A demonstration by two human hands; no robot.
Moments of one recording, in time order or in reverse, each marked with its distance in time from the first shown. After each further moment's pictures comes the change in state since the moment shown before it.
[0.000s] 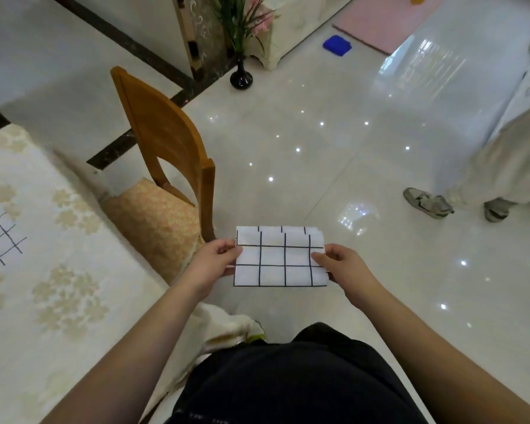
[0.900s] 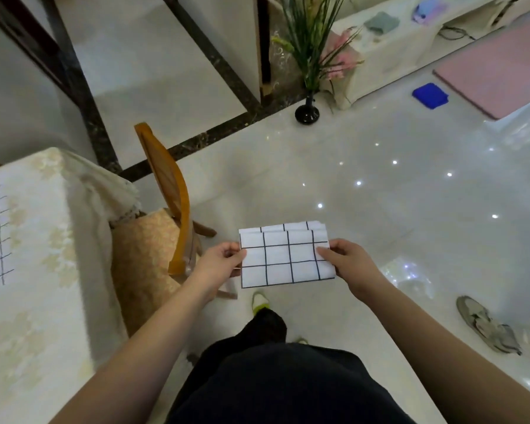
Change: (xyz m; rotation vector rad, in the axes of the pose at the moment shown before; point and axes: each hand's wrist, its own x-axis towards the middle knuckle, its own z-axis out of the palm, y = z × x) left_hand 0.198 0.171 0.056 -0.087 0.362 -0.066; right_hand 0.298 -0.205 -0.055 -0.136 -0.312 -0.055
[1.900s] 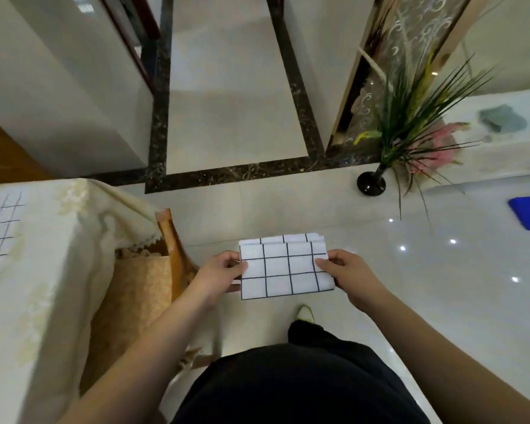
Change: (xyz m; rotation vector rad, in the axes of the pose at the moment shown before) left_hand 0.247 0.158 -0.058 -0.340 0.210 -0.080; right_hand 0.324 -0.228 0.063 -0.257 -0.333 -0.006
